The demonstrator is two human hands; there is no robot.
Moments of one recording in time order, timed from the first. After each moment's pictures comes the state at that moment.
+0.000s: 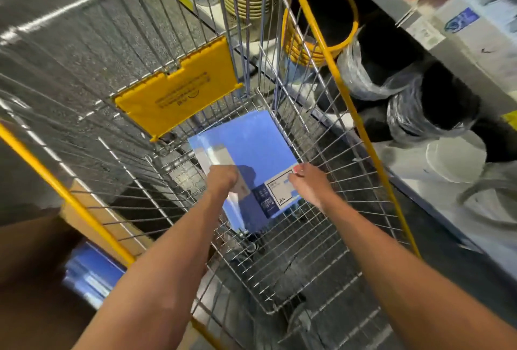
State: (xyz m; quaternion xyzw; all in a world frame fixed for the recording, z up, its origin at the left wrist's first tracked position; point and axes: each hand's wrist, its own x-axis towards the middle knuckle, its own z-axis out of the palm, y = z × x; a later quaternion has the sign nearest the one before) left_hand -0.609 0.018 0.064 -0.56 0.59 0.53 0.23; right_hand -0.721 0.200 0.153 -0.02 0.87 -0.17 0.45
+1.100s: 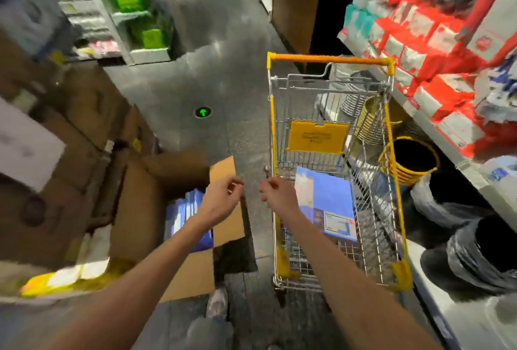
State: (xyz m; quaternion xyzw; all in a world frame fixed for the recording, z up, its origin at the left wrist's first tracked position) left_hand -0.258 0.240 0.390 -0.56 0.71 0.36 -0.22; right_hand -0.423 0.279 0.386 -0.42 0.73 -0.35 0.41
